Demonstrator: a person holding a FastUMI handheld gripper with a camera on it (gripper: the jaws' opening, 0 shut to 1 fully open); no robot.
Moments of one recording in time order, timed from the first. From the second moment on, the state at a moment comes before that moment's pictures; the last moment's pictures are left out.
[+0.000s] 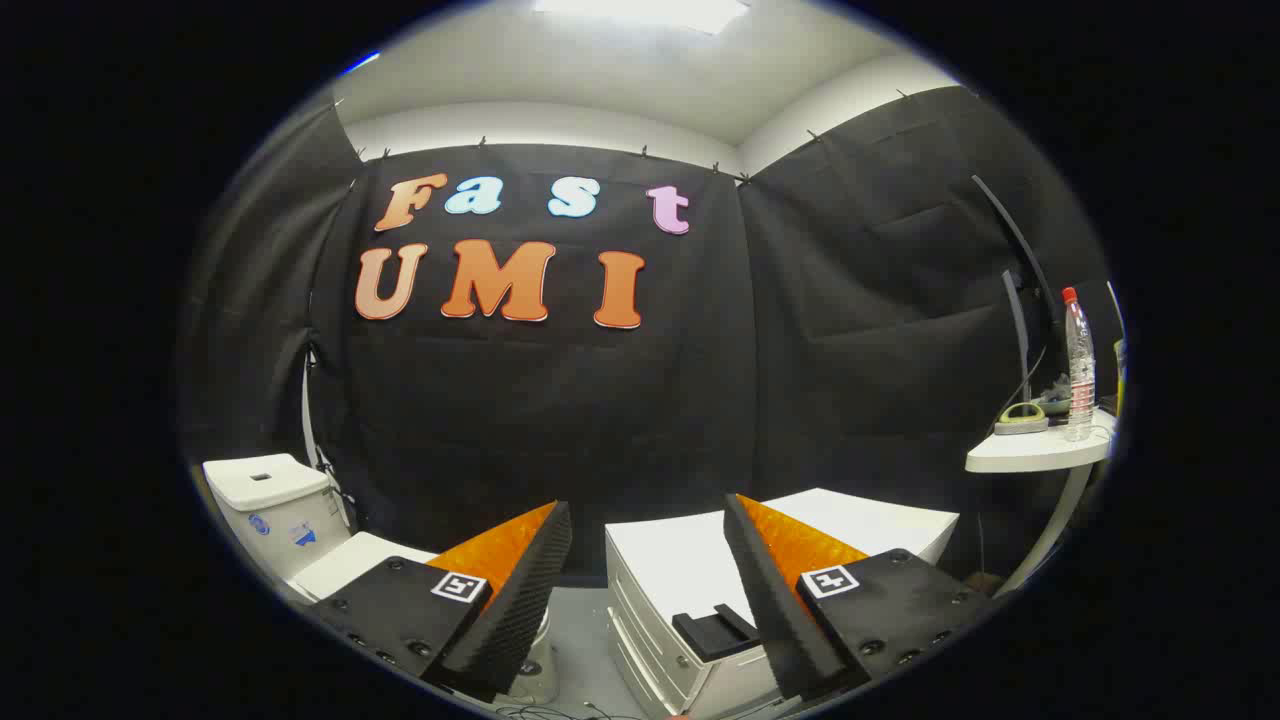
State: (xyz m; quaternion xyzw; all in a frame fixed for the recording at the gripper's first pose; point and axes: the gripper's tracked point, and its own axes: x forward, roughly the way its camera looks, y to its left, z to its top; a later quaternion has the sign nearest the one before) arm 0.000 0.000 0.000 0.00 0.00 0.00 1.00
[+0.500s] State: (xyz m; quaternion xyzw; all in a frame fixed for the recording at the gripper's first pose) arm -0.001 -0.002 -0.002 0.00 0.00 0.00 1.00
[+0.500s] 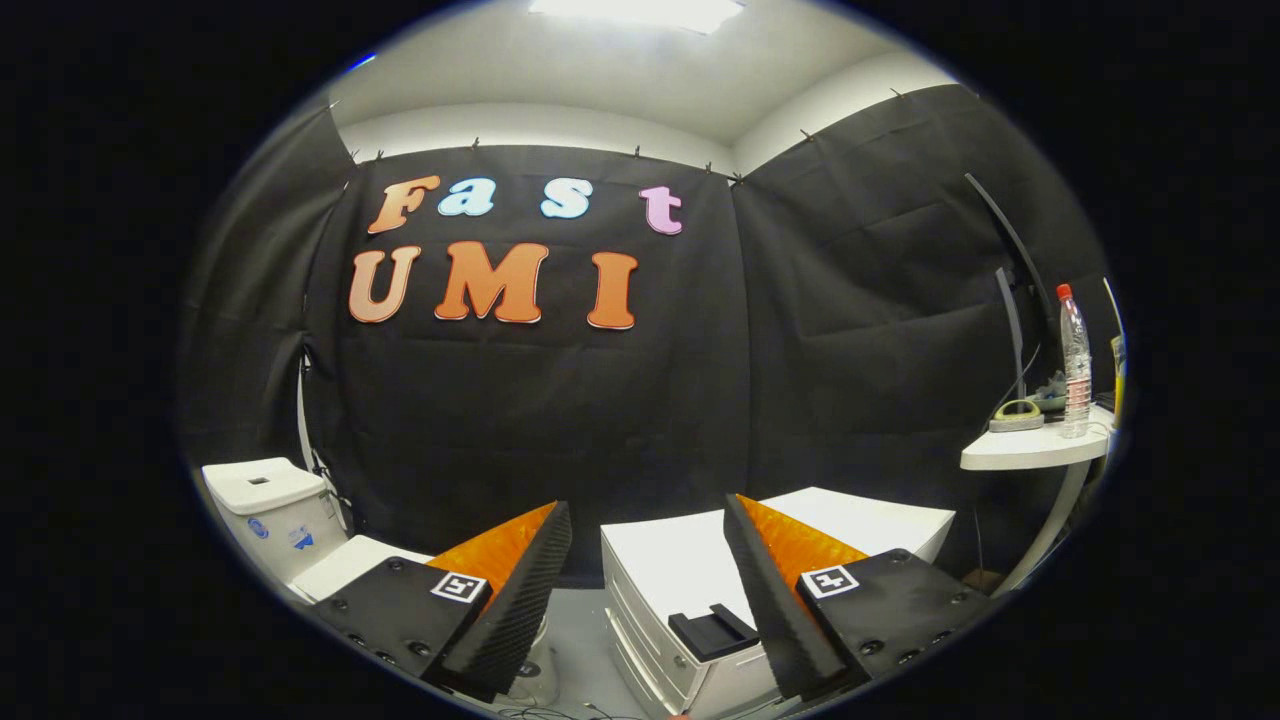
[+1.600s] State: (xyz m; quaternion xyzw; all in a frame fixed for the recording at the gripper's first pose) arm -0.015 0.091 -0.004 0.07 0.05 0.04 1.00
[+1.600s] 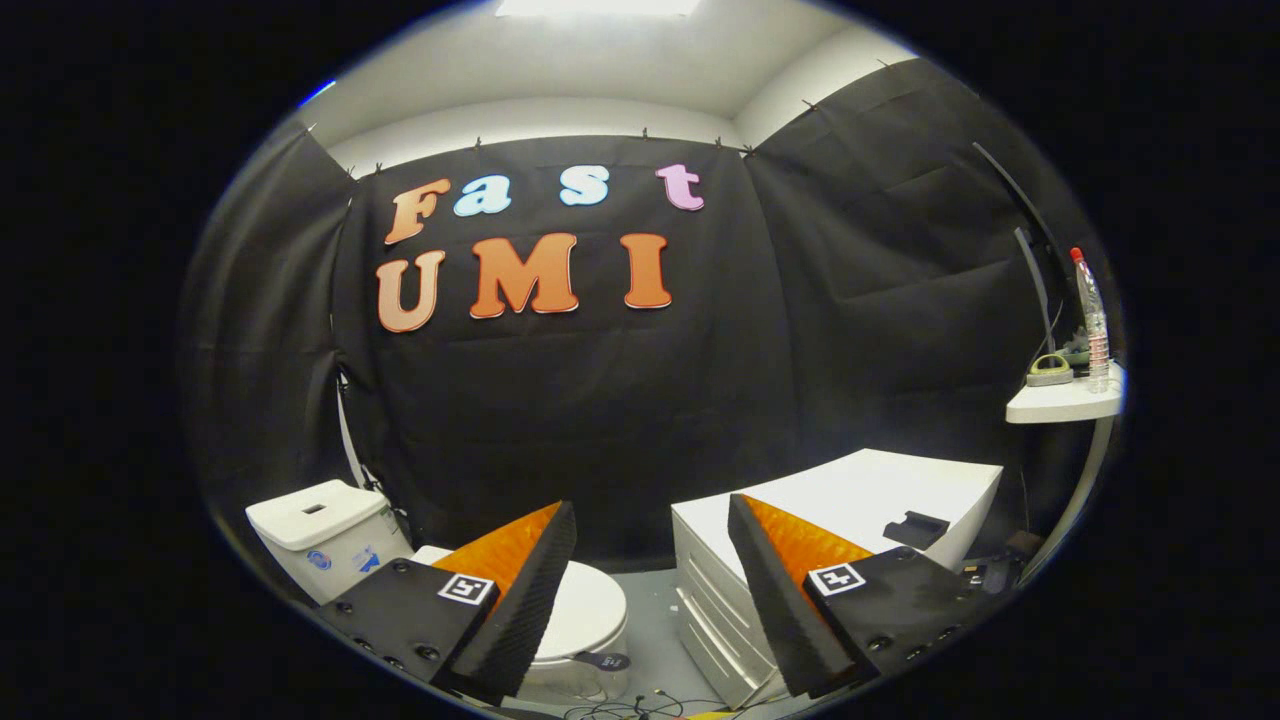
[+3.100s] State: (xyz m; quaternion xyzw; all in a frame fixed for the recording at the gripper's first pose) arm 0.005 0.130 -0.369 0.38 0.38 -0.13 0.84
